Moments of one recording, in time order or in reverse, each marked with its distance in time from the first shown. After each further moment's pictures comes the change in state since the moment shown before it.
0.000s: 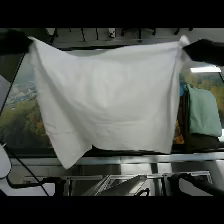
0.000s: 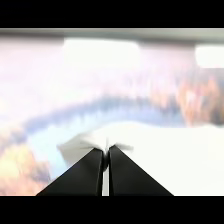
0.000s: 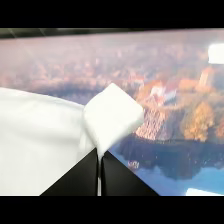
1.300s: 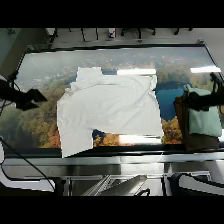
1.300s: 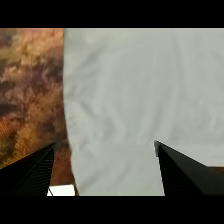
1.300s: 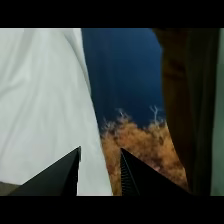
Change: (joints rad) left arm 0.324 -0.049 -0.521 -0.026 0.313 0.051; right arm -0.344 -0.090 -0.405 -0.144 -0.315 0.081
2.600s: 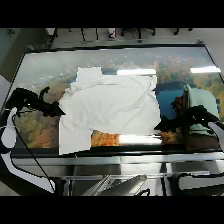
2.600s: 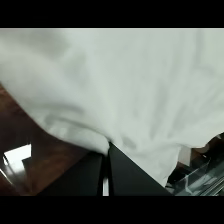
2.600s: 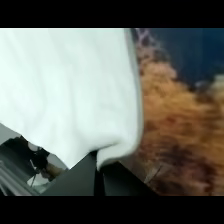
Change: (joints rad) left arm -0.117 -0.232 -0.031 -0.139 -0.006 0.187; right arm 0.203 -0.200 -0.293 0.153 0.084 -0.143
